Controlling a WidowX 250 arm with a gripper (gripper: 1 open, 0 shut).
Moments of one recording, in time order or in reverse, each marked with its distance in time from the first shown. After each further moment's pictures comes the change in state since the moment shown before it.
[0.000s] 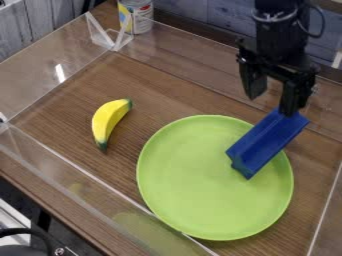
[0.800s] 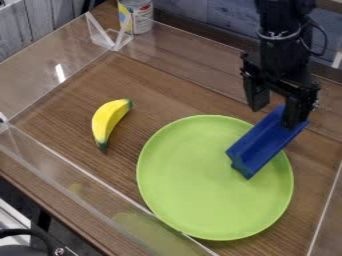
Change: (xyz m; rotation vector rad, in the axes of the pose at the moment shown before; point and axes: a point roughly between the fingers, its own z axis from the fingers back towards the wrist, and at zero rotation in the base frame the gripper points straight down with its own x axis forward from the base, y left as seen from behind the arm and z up) arm 0.002 -0.002 -0.017 -0.002 0.021 -0.009
